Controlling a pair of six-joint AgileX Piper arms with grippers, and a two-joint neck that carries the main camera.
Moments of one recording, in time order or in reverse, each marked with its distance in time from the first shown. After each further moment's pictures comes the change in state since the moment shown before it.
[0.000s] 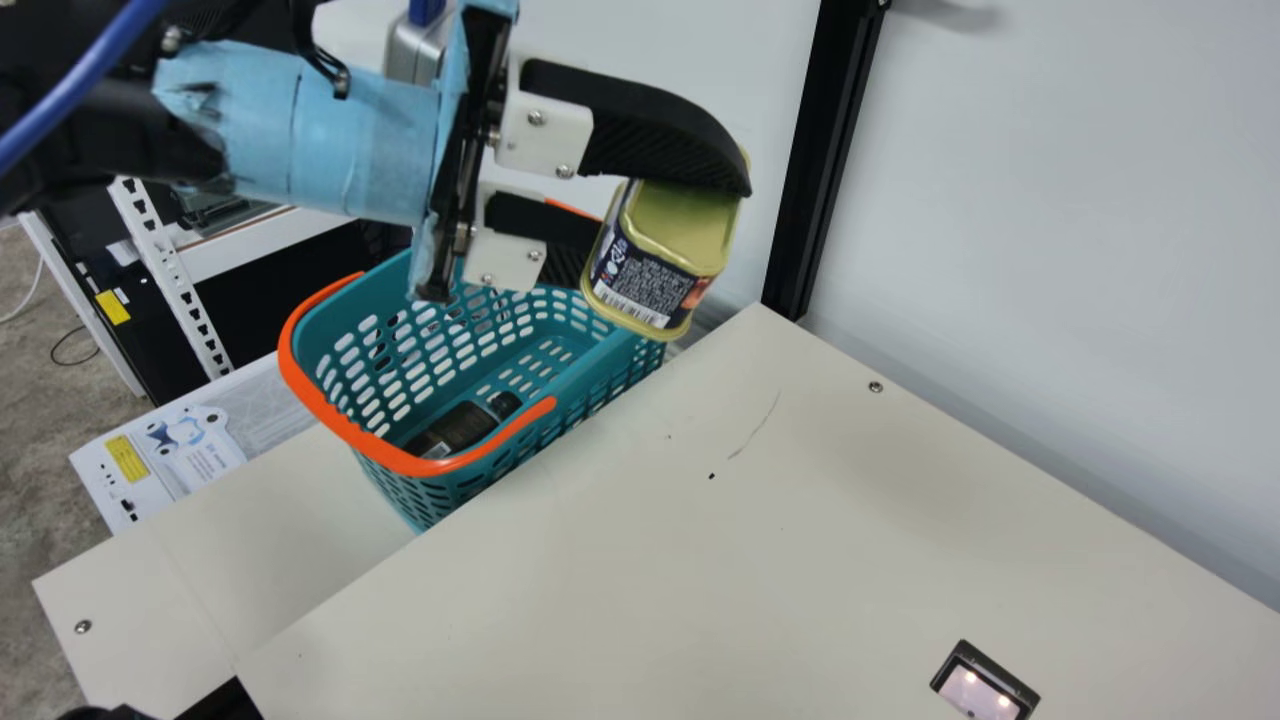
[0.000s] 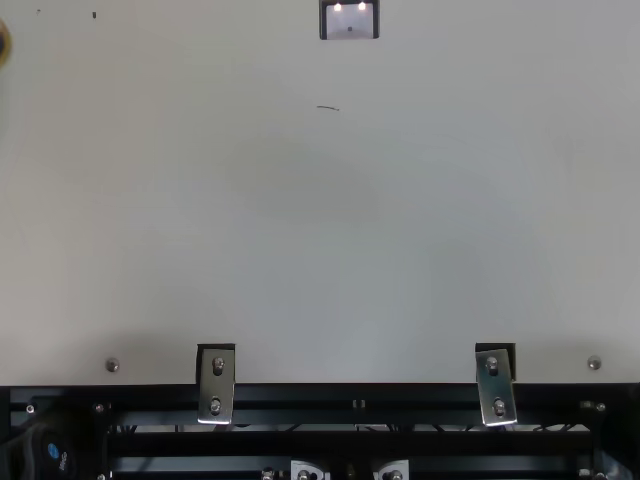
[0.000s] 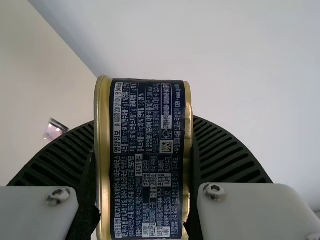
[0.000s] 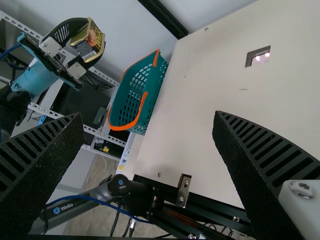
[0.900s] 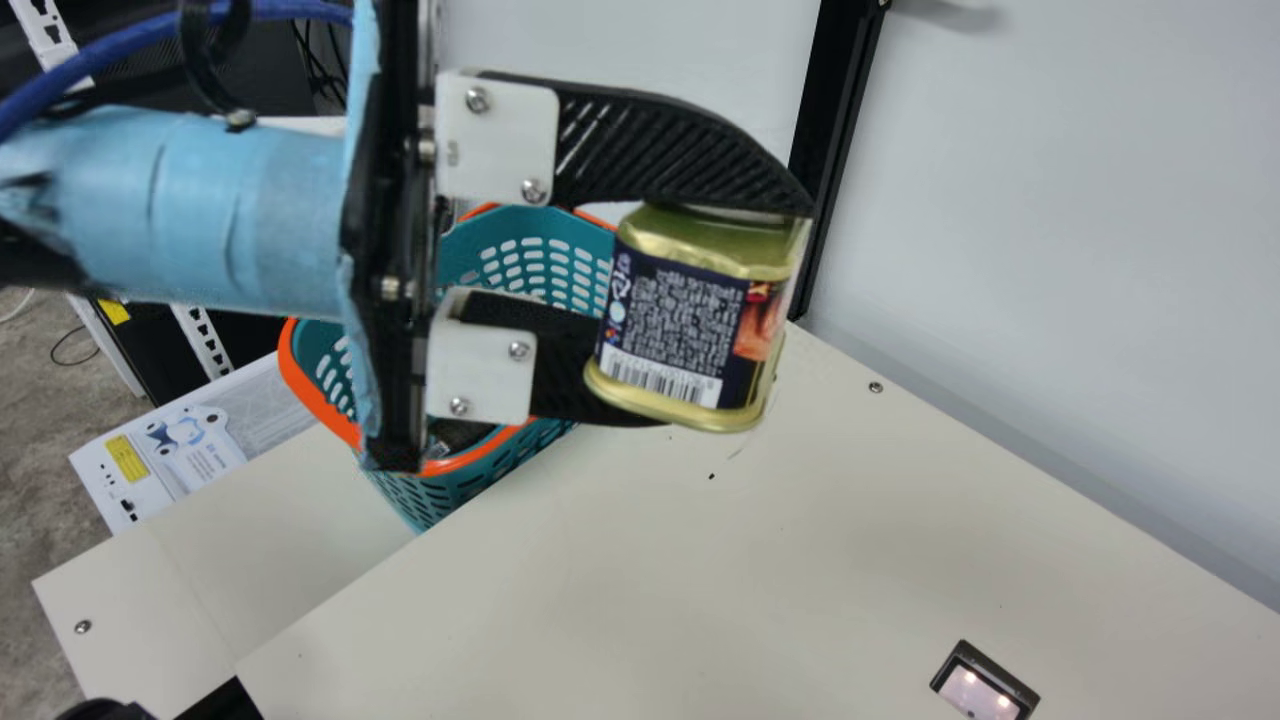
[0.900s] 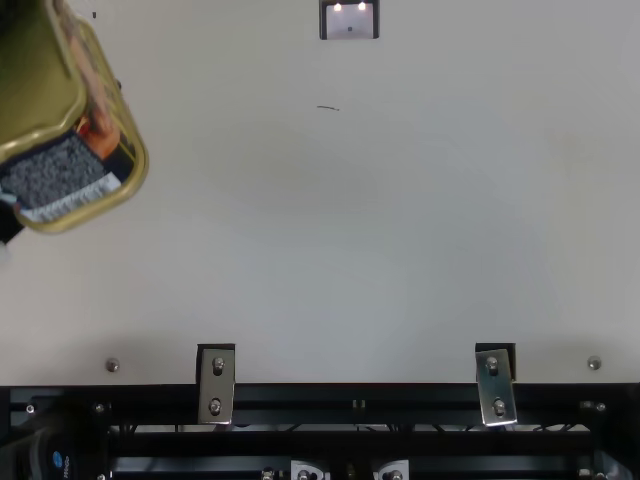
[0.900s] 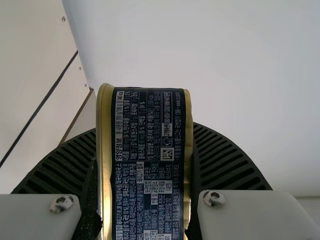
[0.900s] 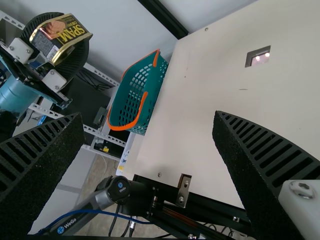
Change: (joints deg) left arm -7.3 -13.5 5.5 -6.9 0.4 -34.3; right arm 0.0 0.0 0.0 0.0 0.0 0.0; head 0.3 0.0
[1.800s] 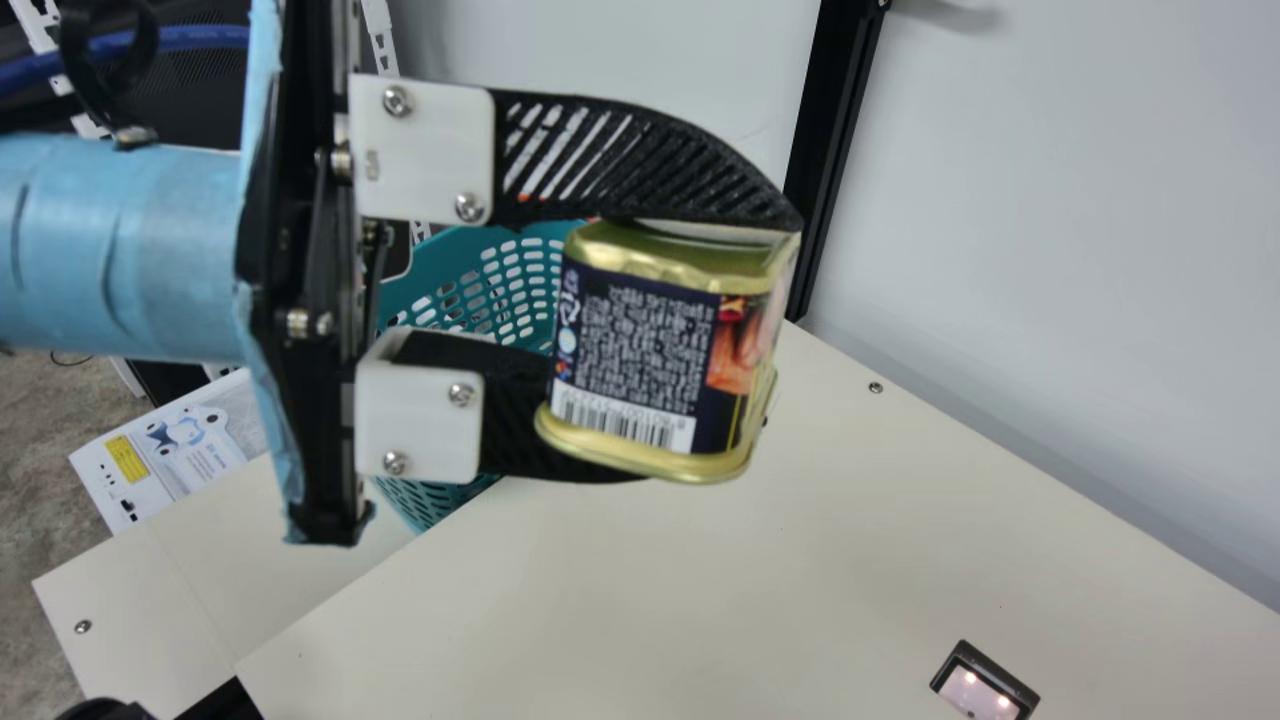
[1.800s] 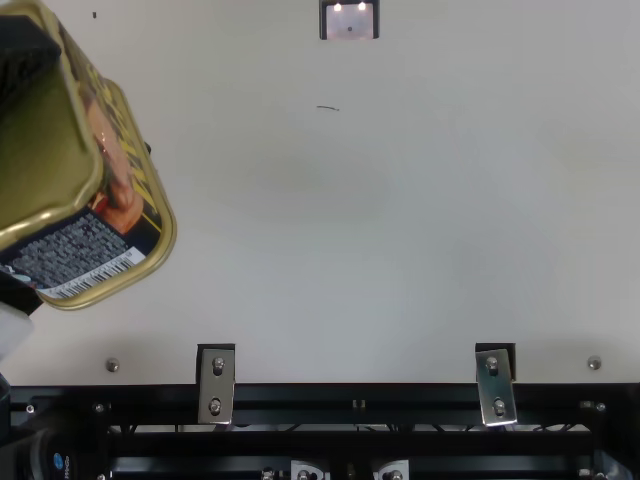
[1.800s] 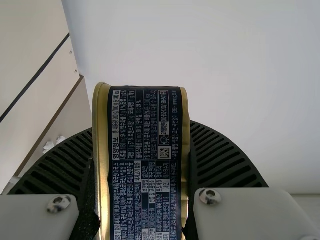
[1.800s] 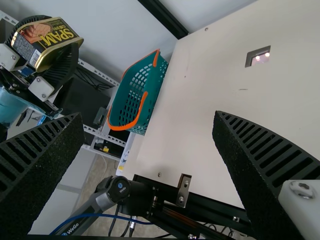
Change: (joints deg) left arm -0.9 -4.5 0.0 0.6 0.1 -9.3; right arm 0.0 0.0 0.0 0.0 0.0 0.0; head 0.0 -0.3
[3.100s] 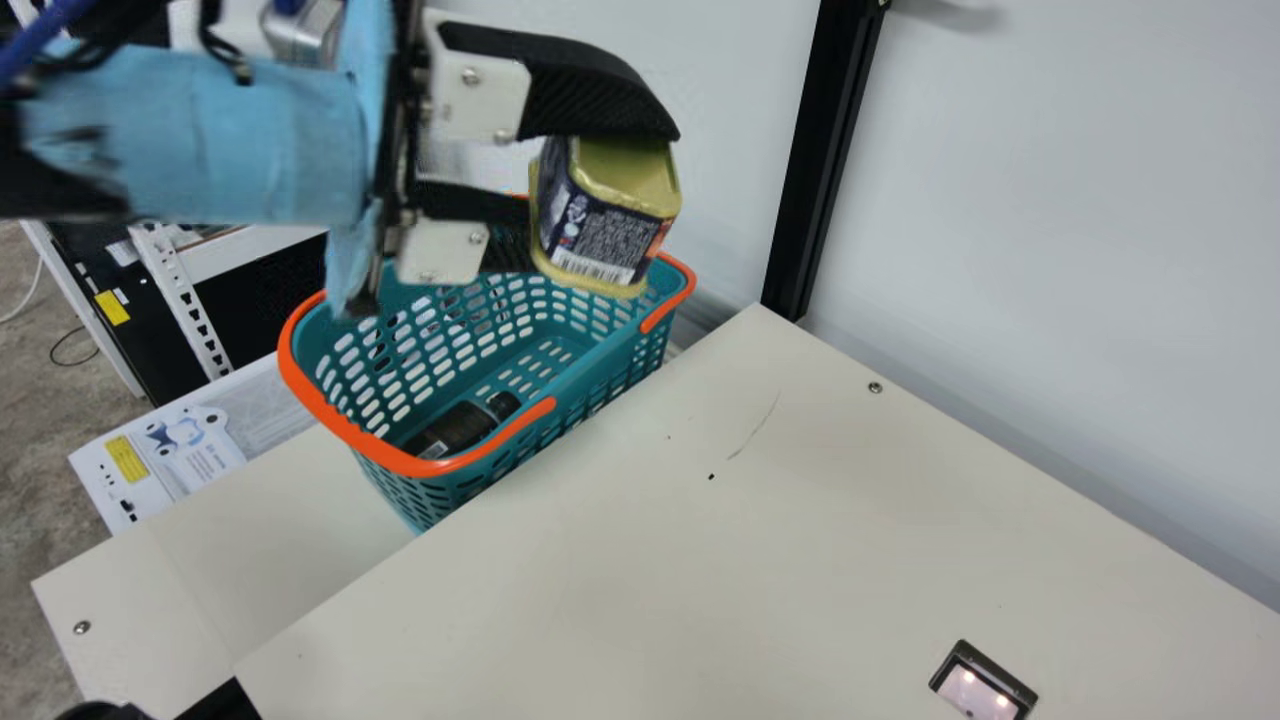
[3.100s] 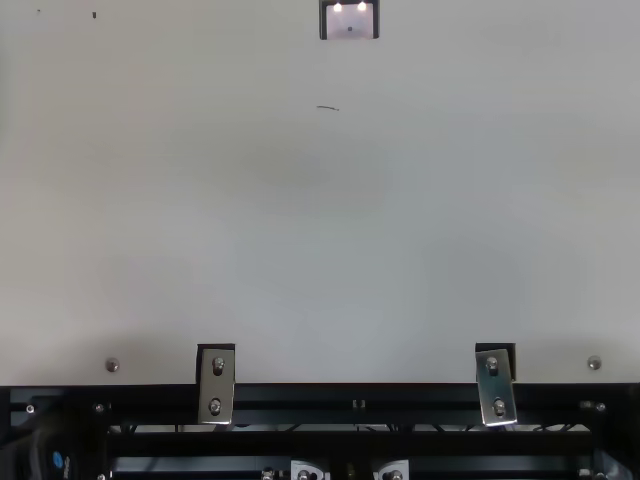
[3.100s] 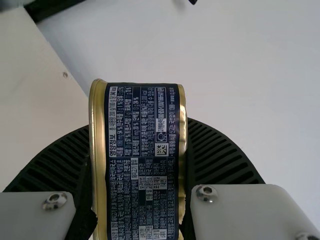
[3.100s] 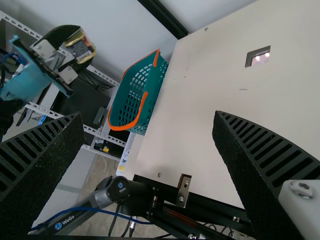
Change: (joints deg) left arm -3.2 8.8 -4.3 29.2 -23.9 23.7; right arm 0.0 0.0 0.0 0.0 0.0 0.0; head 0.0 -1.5
